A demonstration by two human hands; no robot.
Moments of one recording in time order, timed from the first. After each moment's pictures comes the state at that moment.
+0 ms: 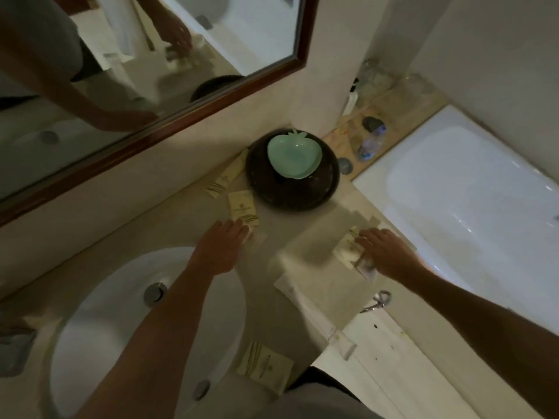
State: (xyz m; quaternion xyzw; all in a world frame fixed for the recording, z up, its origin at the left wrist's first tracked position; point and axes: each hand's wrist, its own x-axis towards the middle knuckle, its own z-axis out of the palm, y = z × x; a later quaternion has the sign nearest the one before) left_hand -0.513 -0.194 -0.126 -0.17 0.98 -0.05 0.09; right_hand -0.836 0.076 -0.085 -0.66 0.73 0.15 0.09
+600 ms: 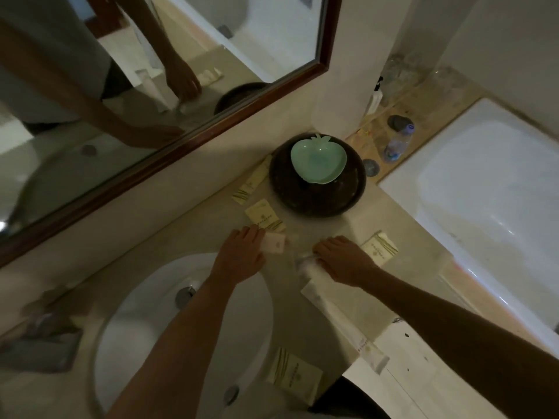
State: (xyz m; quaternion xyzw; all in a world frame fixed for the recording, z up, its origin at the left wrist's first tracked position) left_hand -0.499 -0.200 -0.119 -0.23 0.97 0.00 0.05; right_hand -0.730 -0.020 -0.111 -0.71 0.69 -0.02 0.14
